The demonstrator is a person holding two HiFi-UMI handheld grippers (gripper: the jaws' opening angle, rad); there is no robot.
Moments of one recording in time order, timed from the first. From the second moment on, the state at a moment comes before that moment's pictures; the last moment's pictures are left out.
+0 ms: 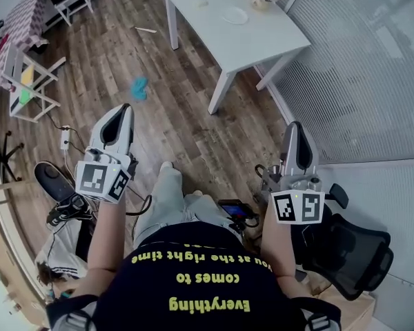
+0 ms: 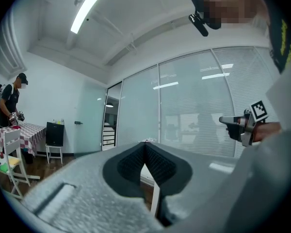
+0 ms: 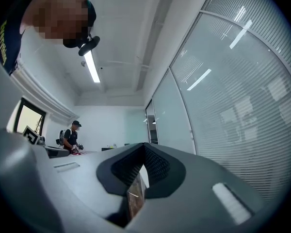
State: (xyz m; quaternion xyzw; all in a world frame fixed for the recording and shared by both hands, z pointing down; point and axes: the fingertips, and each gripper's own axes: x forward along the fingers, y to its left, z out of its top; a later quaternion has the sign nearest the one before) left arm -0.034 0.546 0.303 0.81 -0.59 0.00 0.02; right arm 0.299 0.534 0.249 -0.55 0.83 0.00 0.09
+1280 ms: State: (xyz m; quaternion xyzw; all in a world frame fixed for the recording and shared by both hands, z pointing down) left arm -0.152 0.164 0.300 0.86 -0.50 -0.02 0.03; right arm 0.156 0.212 0.244 -0.60 0.80 0.02 0.07
